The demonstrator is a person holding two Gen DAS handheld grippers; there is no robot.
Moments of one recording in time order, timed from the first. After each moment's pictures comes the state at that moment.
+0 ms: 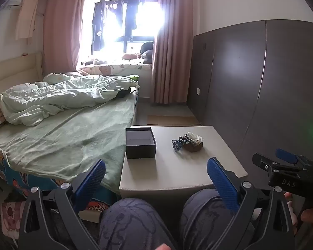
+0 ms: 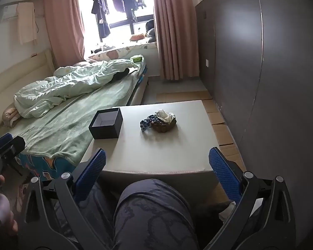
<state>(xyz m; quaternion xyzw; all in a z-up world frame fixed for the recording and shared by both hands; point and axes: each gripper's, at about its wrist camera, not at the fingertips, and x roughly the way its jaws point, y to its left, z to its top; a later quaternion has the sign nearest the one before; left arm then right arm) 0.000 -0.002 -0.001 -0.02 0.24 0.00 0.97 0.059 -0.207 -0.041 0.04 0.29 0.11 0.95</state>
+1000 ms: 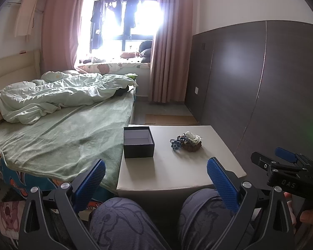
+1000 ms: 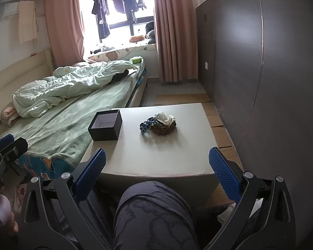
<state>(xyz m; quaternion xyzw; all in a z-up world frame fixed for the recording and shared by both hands) 0.005 0.004 -0.002 -0.04 0.25 0.00 0.97 0.060 -0.199 -0.039 0.03 0.28 0.11 0.95</state>
